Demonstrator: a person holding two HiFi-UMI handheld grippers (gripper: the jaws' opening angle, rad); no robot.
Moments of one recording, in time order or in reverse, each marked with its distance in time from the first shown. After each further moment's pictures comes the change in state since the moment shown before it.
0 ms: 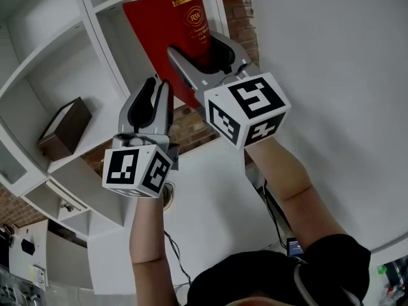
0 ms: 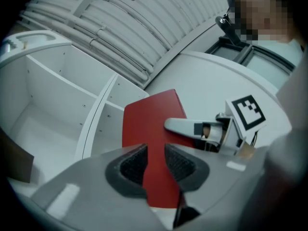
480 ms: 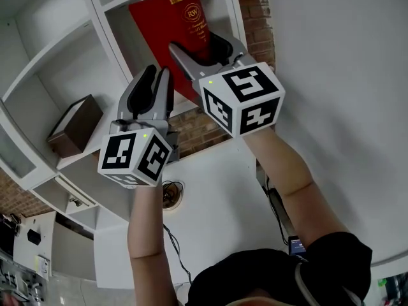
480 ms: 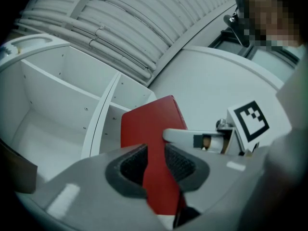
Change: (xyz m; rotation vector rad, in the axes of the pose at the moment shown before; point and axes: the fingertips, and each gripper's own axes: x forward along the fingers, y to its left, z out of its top) left arm 0.025 0.029 0.011 0.027 0.024 0.048; right arm 0.040 -0.007 -0.021 0.034 0.051 0.023
